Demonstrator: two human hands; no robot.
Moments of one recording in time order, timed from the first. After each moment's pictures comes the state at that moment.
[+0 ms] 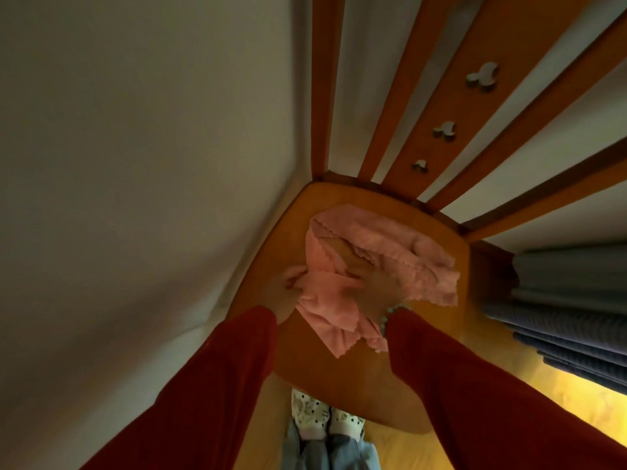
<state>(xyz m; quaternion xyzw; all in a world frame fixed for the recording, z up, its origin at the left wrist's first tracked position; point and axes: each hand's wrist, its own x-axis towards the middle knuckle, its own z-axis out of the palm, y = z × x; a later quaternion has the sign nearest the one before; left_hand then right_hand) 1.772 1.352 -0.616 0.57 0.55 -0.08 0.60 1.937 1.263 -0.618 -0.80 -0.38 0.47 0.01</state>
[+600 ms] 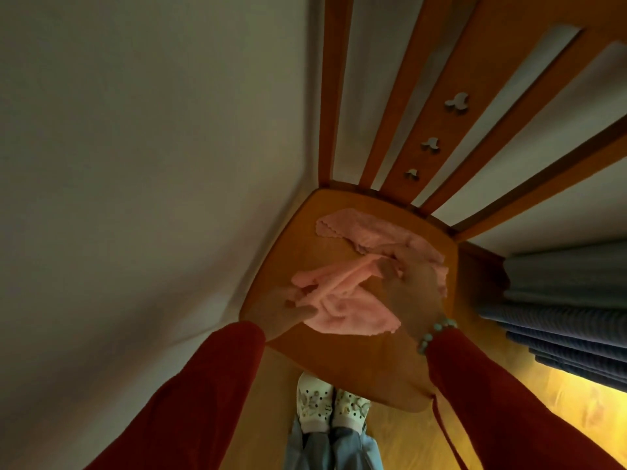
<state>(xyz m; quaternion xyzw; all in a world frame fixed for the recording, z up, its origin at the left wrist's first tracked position) 1.737 1.332 -0.534 0.68 0.48 -0.17 0.53 1.939 1.233 -0.510 -0.84 -0.33 0.30 0.31</state>
